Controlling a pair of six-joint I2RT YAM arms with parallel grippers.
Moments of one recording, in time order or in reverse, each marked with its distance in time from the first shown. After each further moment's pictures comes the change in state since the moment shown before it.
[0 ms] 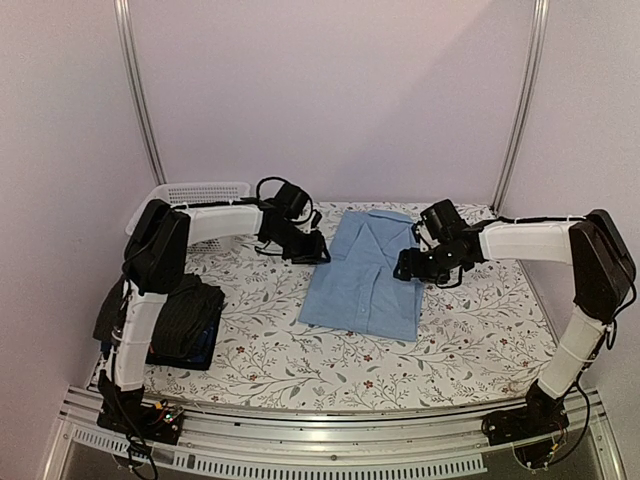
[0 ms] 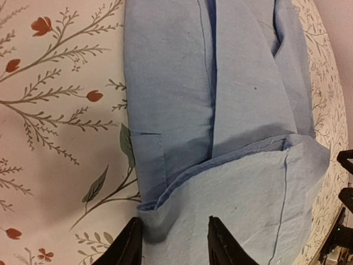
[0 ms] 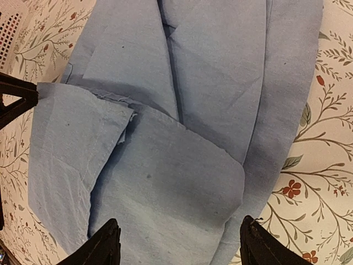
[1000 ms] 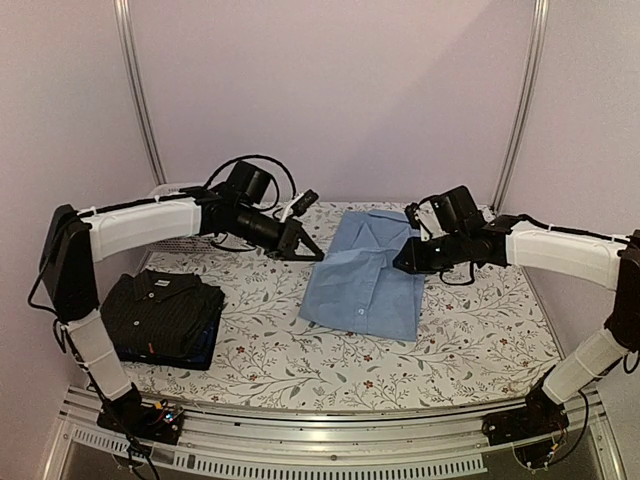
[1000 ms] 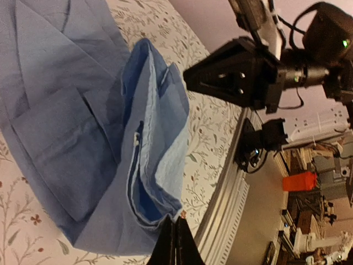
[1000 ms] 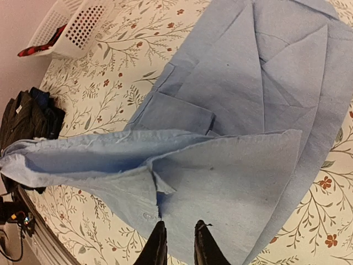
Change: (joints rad) left arm -0.028 -0.503 -0.383 0.069 0.412 0.111; right arm 0.077 -0.180 -0.016 0.011 -0.094 -0.016
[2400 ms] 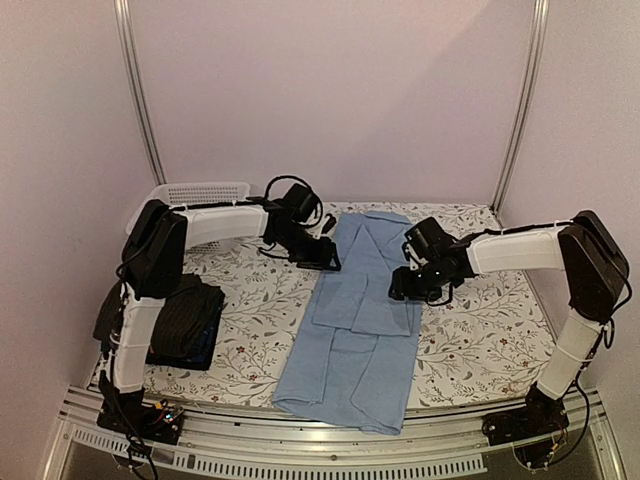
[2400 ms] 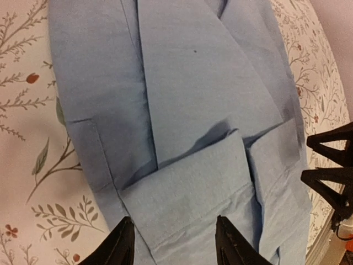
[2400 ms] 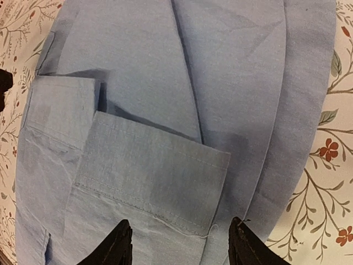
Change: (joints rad) left arm -0.037 0.419 0.310 -0.114 -0.362 0.010; right arm 0.024 0.205 -0.049 0.010 0.158 0.099
